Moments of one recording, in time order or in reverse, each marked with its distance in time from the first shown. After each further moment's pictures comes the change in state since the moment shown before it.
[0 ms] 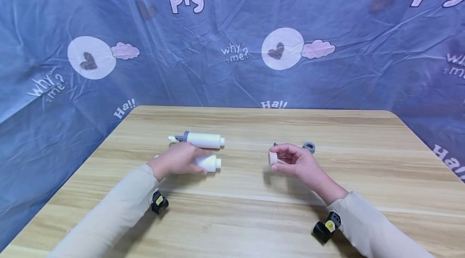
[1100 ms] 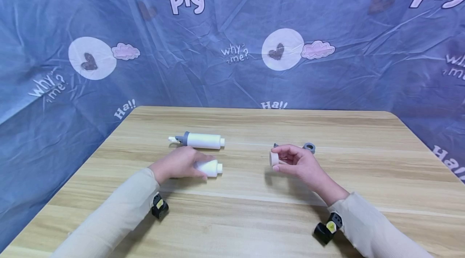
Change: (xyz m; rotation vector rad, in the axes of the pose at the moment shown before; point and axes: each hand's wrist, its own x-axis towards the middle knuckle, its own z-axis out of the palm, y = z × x) left_hand -0.003 -0.001 0.009 -0.087 -0.021 0.019; right_hand -0.001 0.000 0.000 -0.022 0.012 -0.033
